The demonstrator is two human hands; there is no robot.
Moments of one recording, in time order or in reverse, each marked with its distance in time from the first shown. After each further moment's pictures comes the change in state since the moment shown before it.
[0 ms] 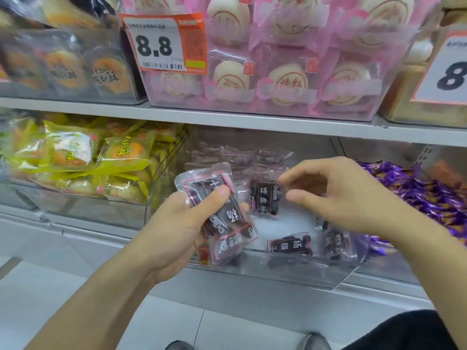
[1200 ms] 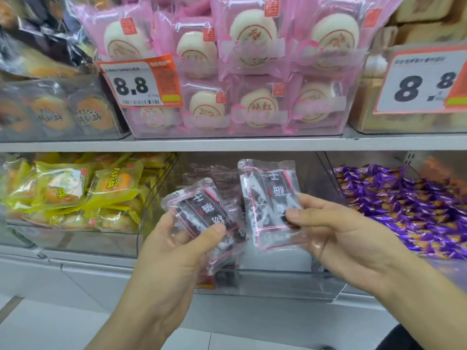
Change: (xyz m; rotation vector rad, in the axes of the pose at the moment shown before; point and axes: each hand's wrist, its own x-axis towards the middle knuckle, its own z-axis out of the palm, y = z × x) left_hand -0.012 -0.006 0.020 -0.086 0.185 0.165; right_hand -0.035 -0.011 0.017 1.427 0.069 0.469
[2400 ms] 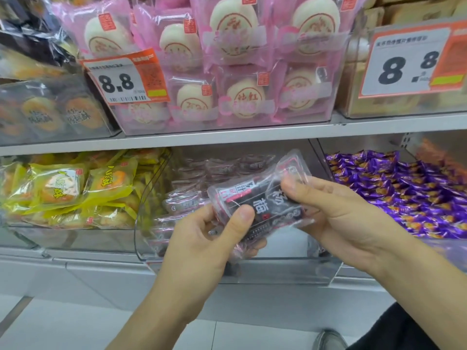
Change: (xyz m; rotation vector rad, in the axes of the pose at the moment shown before) left_hand -0.012 -0.002 0.030 0.277 -0.176 0.030; right_hand -0.002 -0.006 -0.004 -0.198 -0.018 -0.087
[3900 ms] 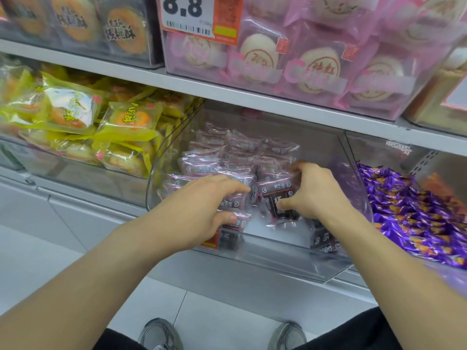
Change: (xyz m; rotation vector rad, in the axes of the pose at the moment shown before) left_hand 0.044 -0.040 -0.072 1.145 -0.222 0.315; right_hand 0.094 0.033 -0.005 -1.561 0.341 -0.008
